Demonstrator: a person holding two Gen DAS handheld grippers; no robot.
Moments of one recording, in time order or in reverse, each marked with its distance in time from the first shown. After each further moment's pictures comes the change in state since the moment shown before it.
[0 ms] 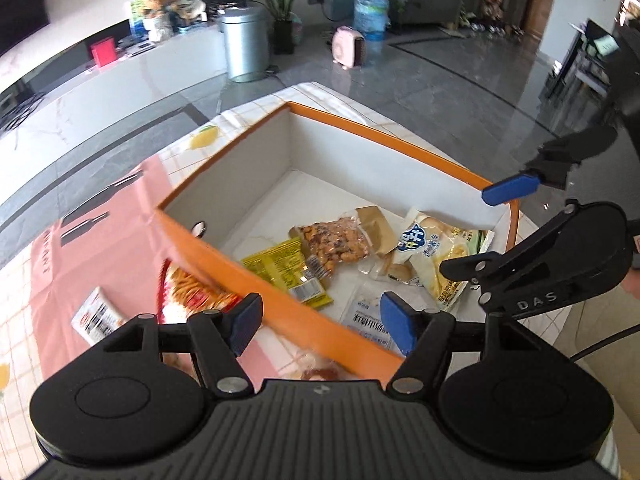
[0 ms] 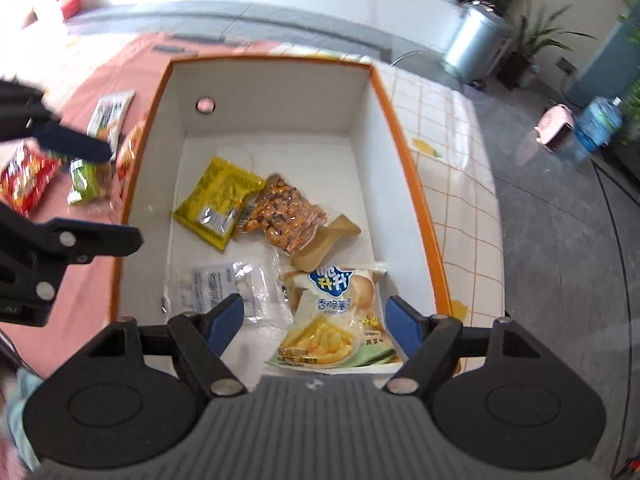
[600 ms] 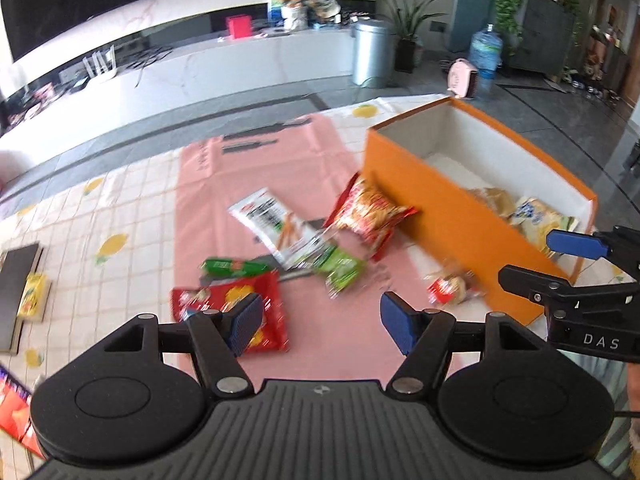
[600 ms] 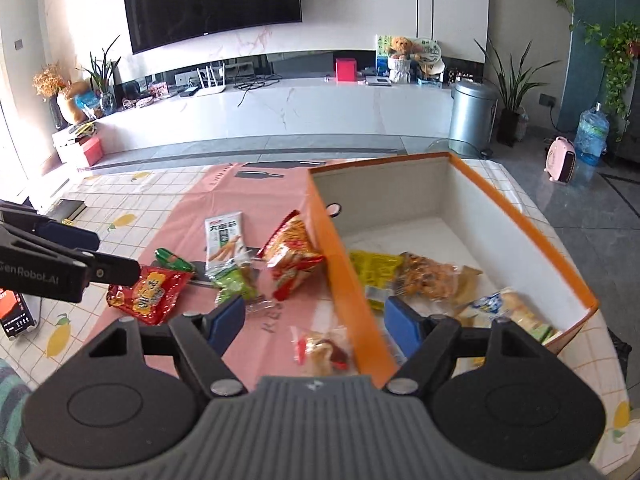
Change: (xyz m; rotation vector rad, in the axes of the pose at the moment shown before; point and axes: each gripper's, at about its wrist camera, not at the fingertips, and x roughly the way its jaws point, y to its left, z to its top) left arm -0.089 0.093 -0.115 -0.256 -0.039 0.223; right arm -0.050 0.152 -0.055 0.182 -0.374 0.096
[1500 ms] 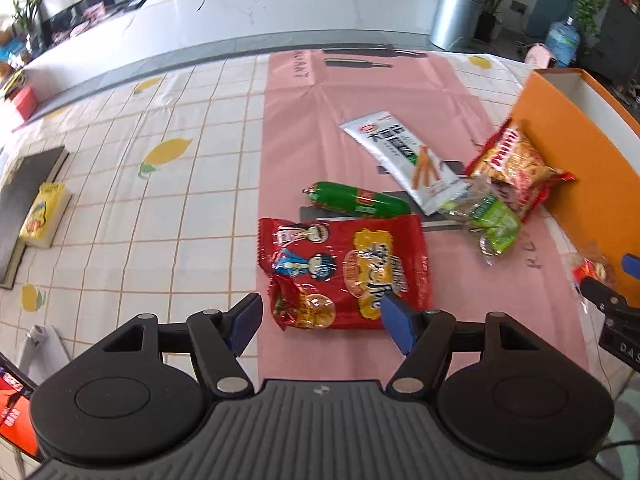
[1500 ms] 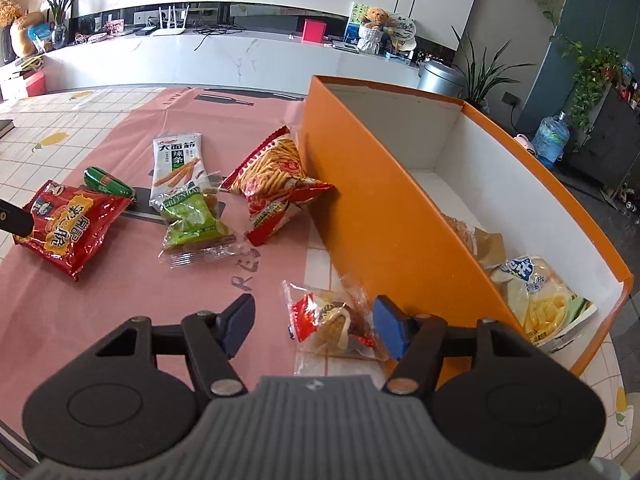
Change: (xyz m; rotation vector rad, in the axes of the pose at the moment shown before) left arm 0.088 0.104 -0.030 -0.172 0.137 0.089; right arm 0.104 0.038 -0.037 -0.118 0.112 -0.240
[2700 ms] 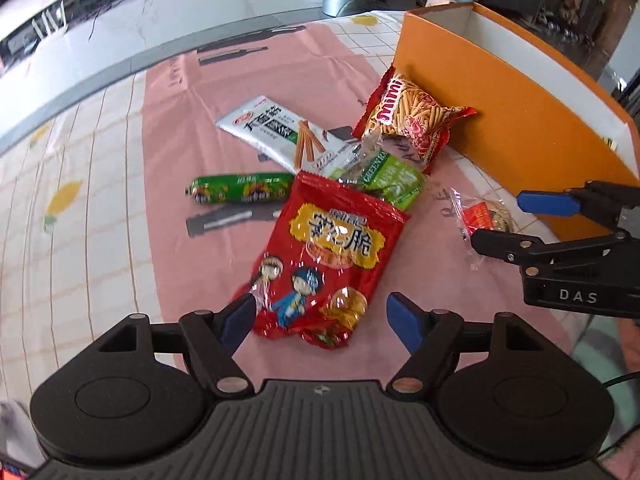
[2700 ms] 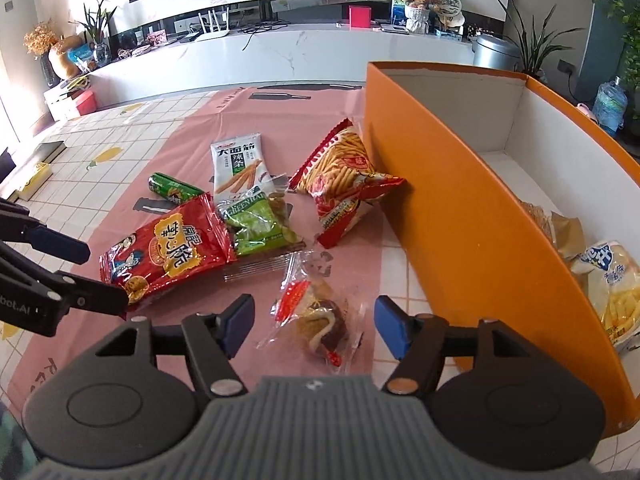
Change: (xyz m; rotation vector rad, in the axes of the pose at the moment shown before) left arm 0.010 -0.052 0.000 0.307 0.042 -0.169; right arm 0.014 0.000 0.011 0.106 0.054 0.247
